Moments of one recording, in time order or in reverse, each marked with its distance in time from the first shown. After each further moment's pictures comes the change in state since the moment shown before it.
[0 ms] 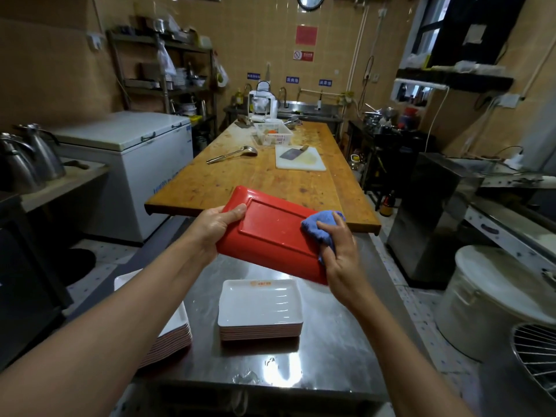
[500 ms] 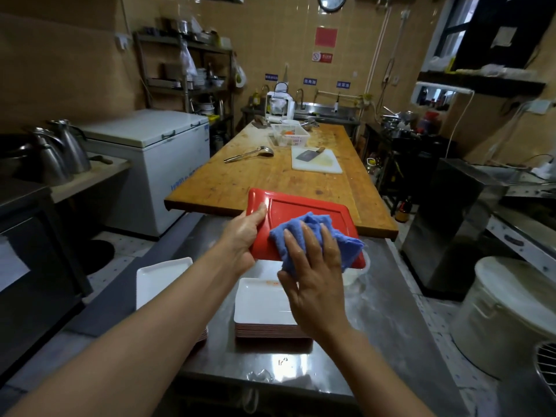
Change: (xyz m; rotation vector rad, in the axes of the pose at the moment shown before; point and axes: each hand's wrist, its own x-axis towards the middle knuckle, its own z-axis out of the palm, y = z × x) left_hand -0.020 -0.004 0.024 -0.296 0.043 -0.061; right_hand -0.033 -0.033 0.058 -0.473 0.061 -0.416
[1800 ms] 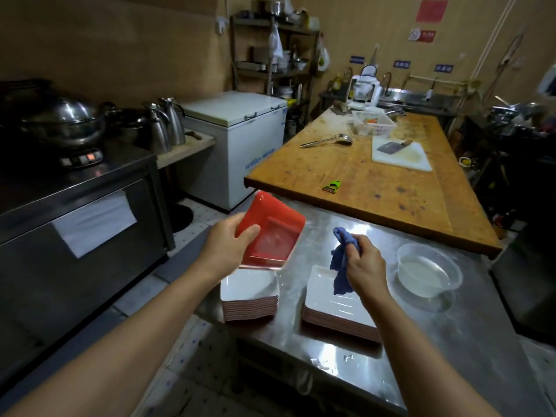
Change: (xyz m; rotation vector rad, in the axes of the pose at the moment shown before) left_hand -0.049 0.013 -0.172 0.817 0.316 0.509; right_hand 0.036 -0.021 0.084 0.598 -0.272 0.677
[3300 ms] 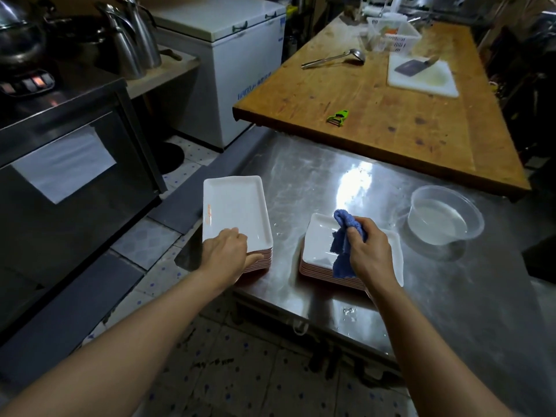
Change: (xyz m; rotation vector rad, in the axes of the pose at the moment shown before) left_hand -0.011 -0.147 0.071 1.220 -0.421 -0.014; right_hand 0.004 0.085 0.023 0.014 -0.071 0.108
